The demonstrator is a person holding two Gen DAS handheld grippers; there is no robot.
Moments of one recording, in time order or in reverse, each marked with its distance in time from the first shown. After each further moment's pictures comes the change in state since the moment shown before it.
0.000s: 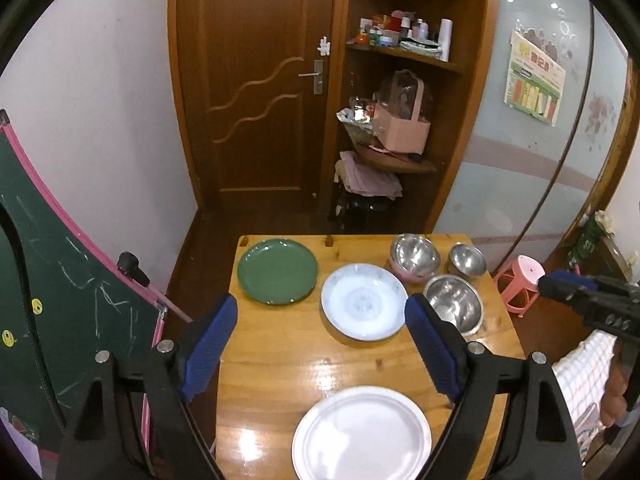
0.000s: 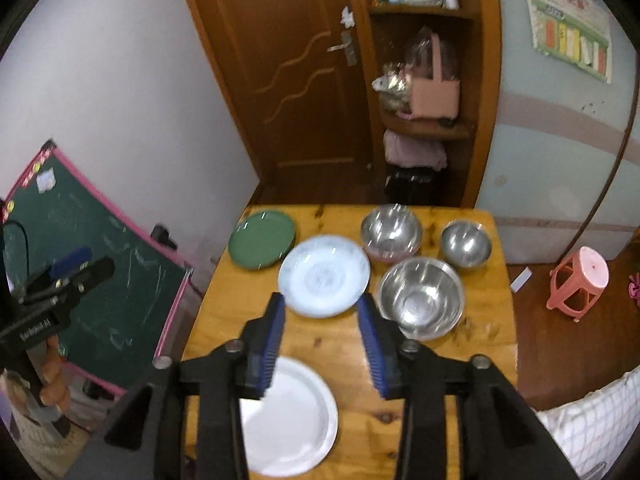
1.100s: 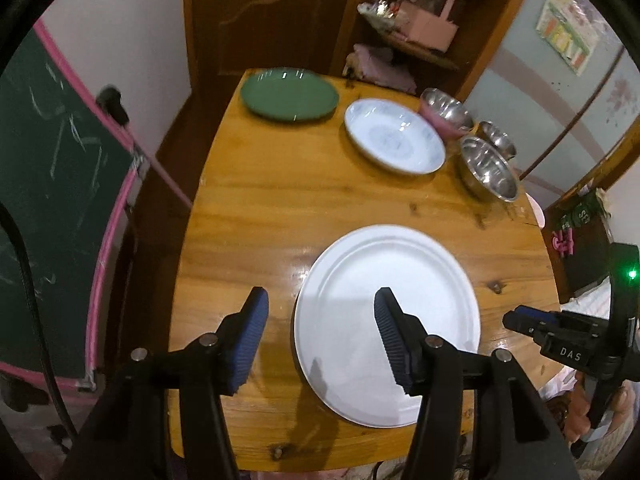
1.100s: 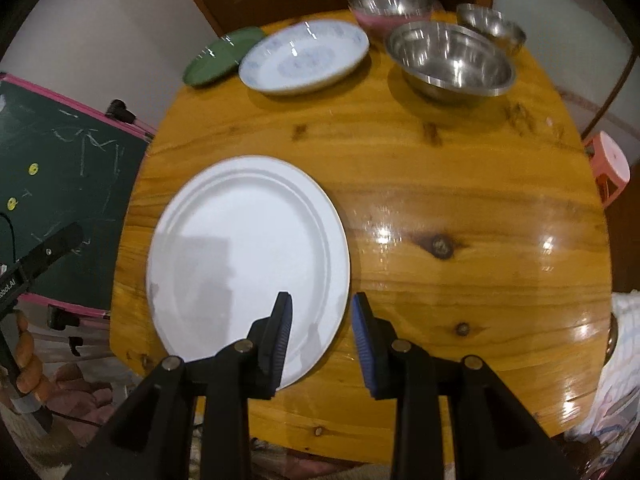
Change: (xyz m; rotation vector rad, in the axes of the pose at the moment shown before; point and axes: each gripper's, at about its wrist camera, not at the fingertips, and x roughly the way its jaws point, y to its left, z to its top) left arm 0.080 0.047 -0.201 -0.112 0.312 -0.068; right arm 0.120 -0.012 -0.200 0.074 0.397 0.003
